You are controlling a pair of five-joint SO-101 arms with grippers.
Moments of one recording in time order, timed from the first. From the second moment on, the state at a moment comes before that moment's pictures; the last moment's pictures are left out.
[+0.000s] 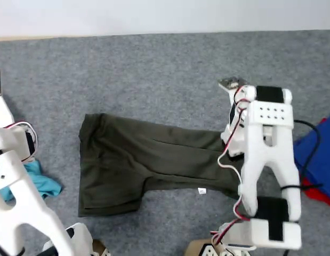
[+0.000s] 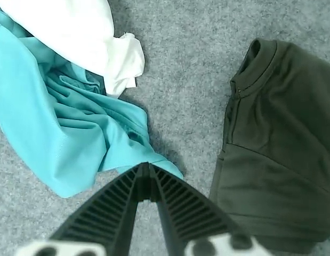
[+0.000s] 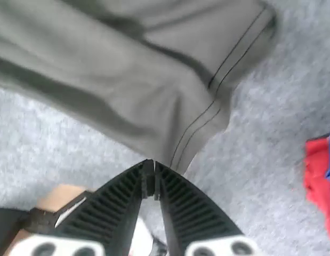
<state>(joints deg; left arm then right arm) -34.5 -30.5 9.9 99.1 -6.8 2.4 -4.6 8.9 100.1 23.0</state>
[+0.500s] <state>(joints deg) -29.7 -43.7 19.6 99.2 -13.7 0.2 -27.7 28.5 97.0 23.0</state>
